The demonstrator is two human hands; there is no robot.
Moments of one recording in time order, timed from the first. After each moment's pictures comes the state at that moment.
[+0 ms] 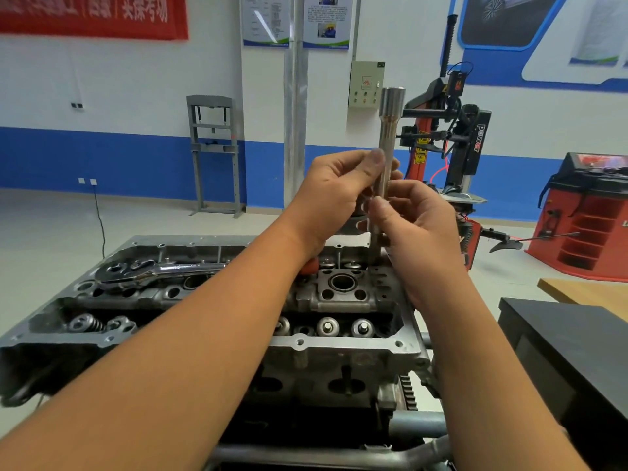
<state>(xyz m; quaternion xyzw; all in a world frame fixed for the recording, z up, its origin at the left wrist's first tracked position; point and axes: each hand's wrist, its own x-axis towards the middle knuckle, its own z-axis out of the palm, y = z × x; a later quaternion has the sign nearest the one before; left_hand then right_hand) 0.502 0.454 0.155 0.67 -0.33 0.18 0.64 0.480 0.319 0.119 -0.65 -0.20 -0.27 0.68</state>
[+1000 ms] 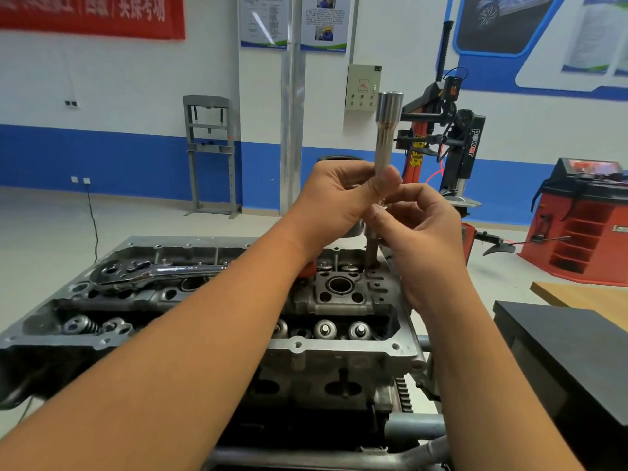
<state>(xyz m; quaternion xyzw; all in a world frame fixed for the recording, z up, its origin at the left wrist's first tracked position) 0.499 0.452 0.155 0.68 -0.35 0.18 0.62 0.478 0.315 0.118 -0.65 -0.20 -0.29 0.68</state>
